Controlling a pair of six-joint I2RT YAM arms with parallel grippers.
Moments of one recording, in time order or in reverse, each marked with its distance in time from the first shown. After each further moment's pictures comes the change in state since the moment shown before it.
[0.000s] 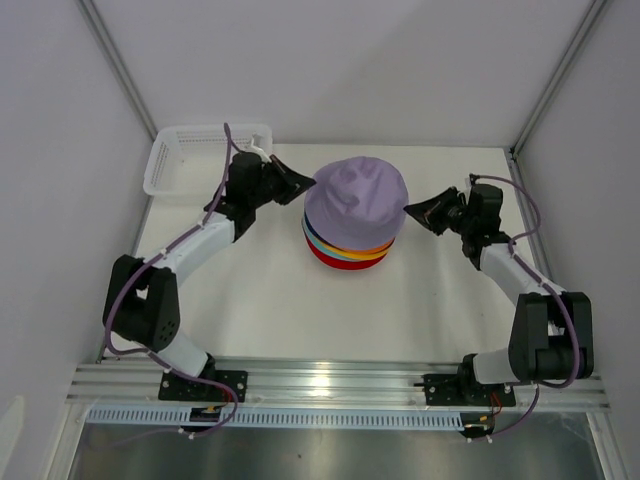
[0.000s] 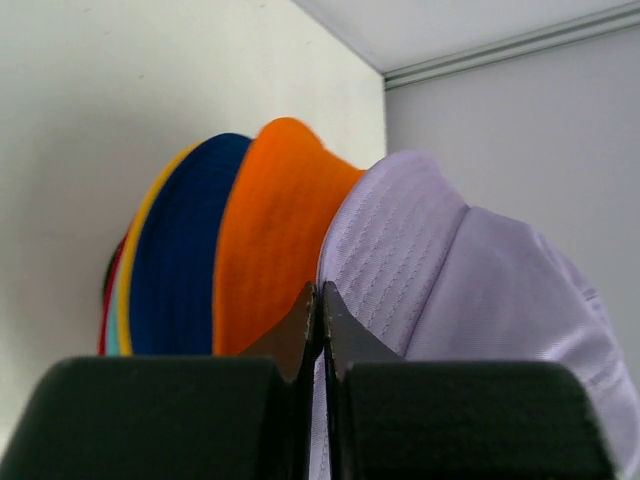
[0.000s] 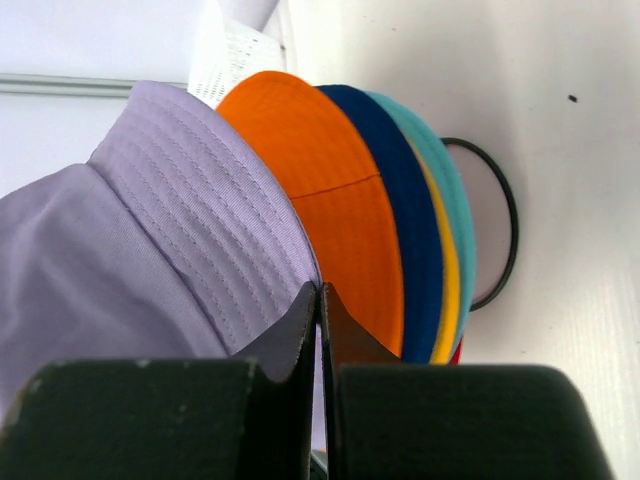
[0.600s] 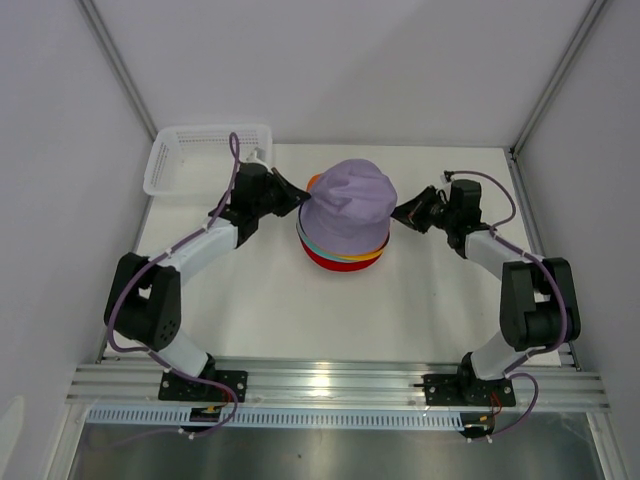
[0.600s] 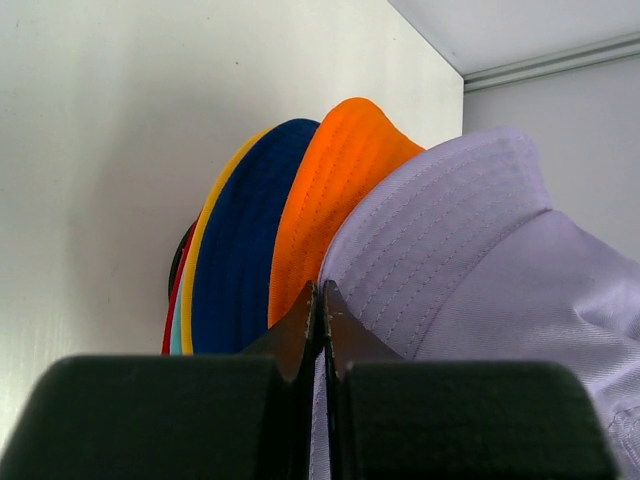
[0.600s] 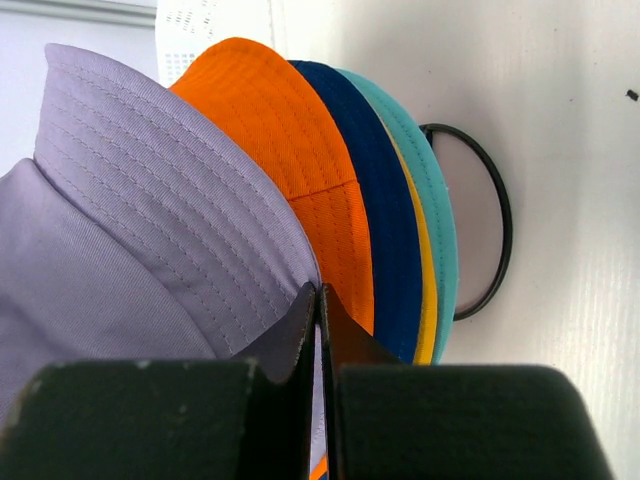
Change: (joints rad) left arm -0.017 0.021 -0.063 -0.059 -0.120 0.069; right arm 0.067 0.207 0.068 0.071 -0.071 -0.078
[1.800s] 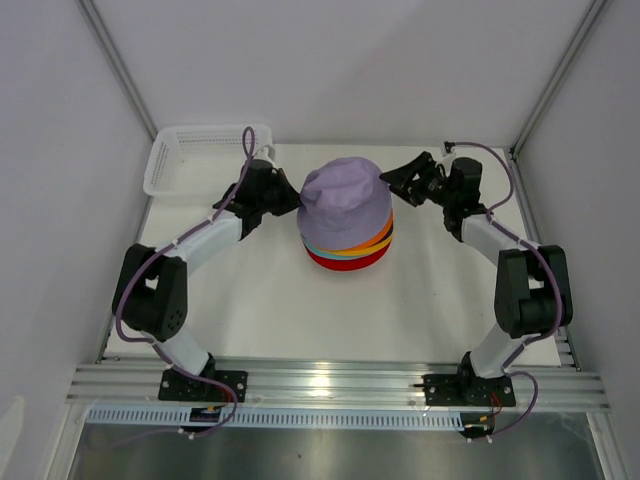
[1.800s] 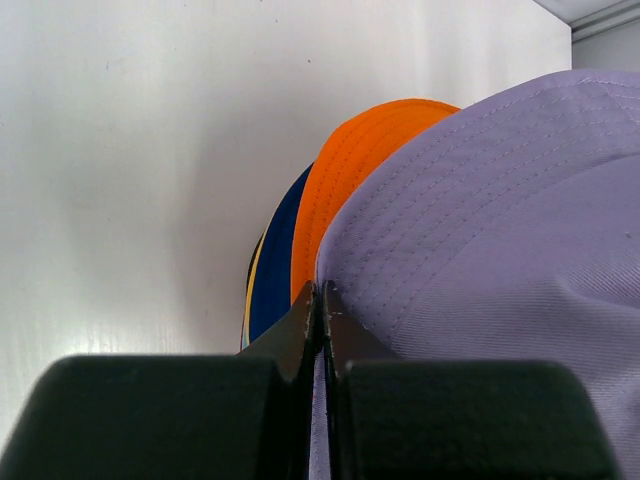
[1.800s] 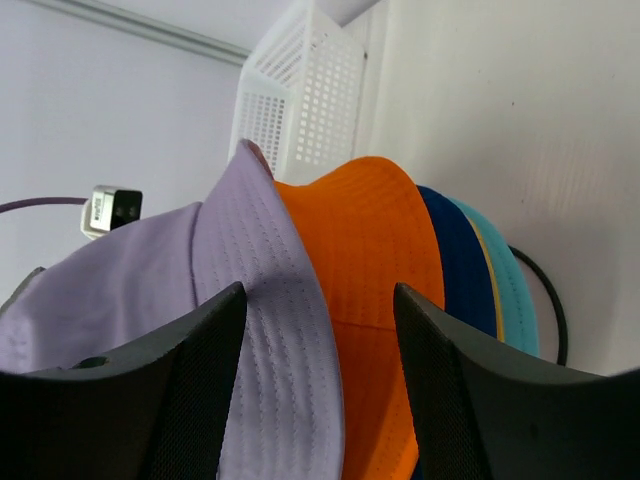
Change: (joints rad) left arm 0.002 0.063 0.065 -0.097 -0.035 0.244; right arm 0.002 0.063 0.173 0.145 -0.014 -0.006
